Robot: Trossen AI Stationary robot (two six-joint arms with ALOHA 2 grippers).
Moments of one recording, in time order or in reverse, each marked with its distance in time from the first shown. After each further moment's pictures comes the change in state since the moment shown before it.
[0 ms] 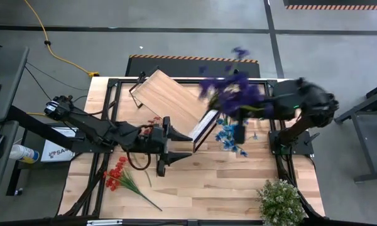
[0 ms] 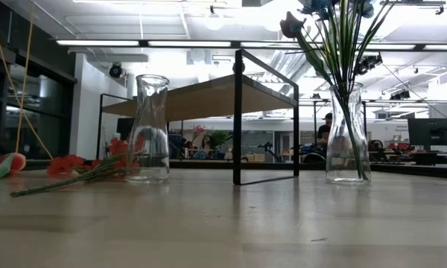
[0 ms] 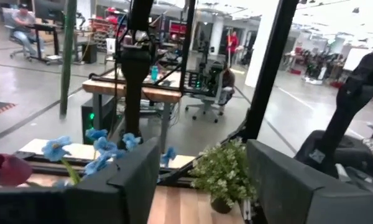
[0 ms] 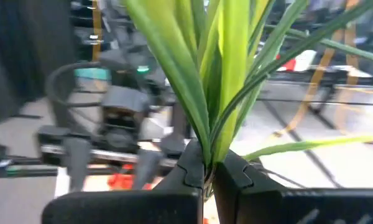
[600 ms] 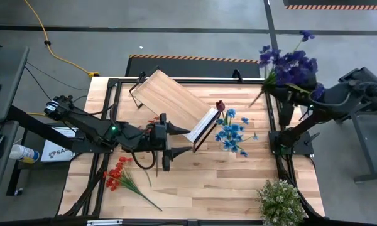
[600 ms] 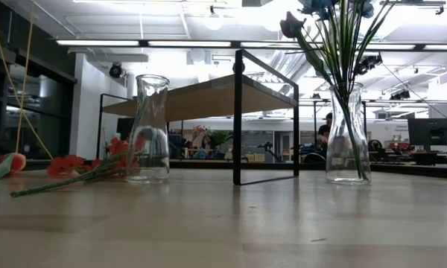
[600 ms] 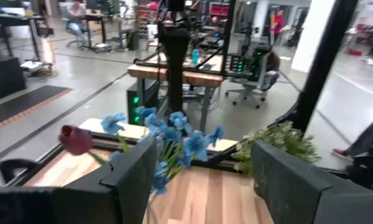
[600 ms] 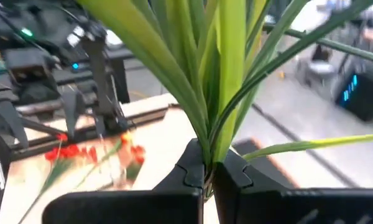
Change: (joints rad) left arm 0.001 0.000 0.000 -0.108 -0.171 0.000; right arm 0.225 -0.239 0.001 -0.652 0.477 0.519
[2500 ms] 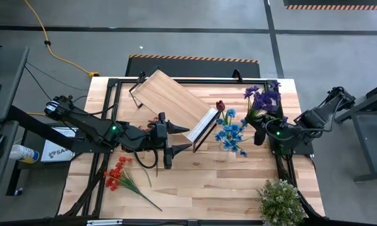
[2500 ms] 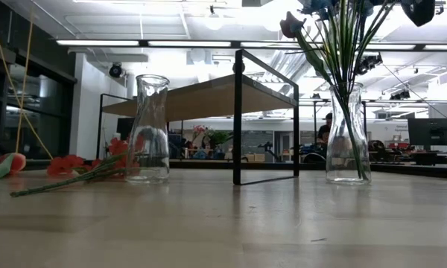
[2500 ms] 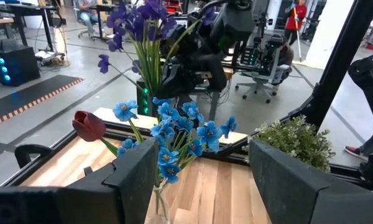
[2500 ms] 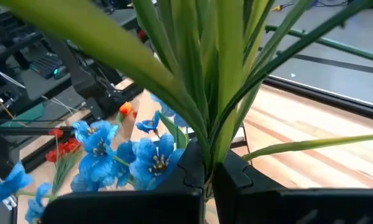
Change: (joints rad) left arm 0.000 0.000 0.000 -0.048 -0.035 -0.037; right arm 0.025 -0.567 -1.415 0.747 0.032 0.495
